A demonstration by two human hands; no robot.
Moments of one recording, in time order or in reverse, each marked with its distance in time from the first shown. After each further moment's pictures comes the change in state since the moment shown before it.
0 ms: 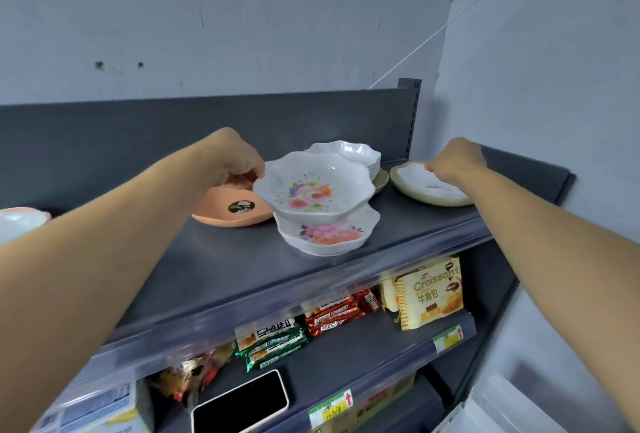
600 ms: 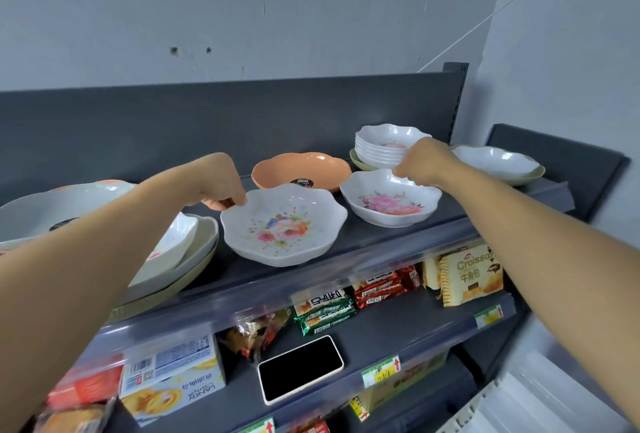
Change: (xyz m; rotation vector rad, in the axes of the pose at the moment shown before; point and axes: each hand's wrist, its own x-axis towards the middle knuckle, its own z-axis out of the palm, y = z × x) left_hand -0.006 -0.125 -0.072 0.391 -0.095 -0.014; right_hand -0.093 -0.096 0.056 -0.062 -0.245 -0.233
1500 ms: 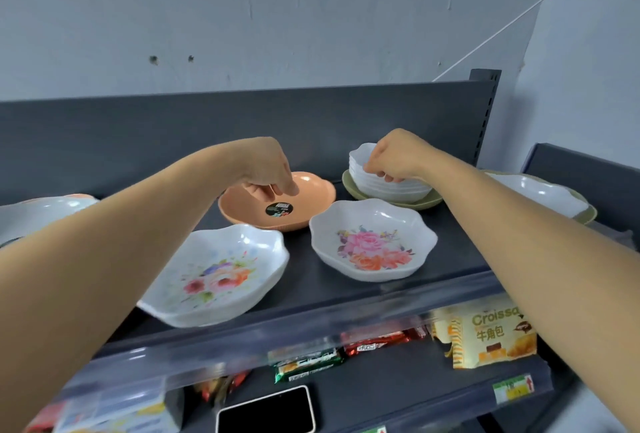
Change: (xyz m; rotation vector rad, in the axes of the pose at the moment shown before) left_hand 0.052 0.131 0.021 -0.090 -0.042 0.069; right_hand 0.097 0.002 -0.012 0.177 -0.170 -0.240
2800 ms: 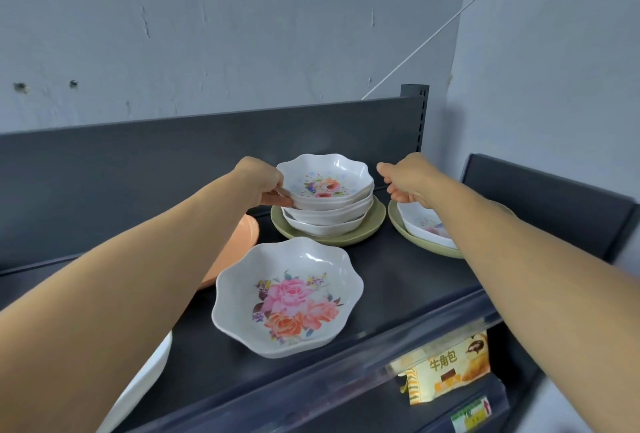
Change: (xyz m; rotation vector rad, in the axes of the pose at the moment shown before) left_hand 0.119 0.083 0.058 -0.652 0.125 -0.227; right_hand 0.052 0.122 -0.052 0.373 0.220 0.328
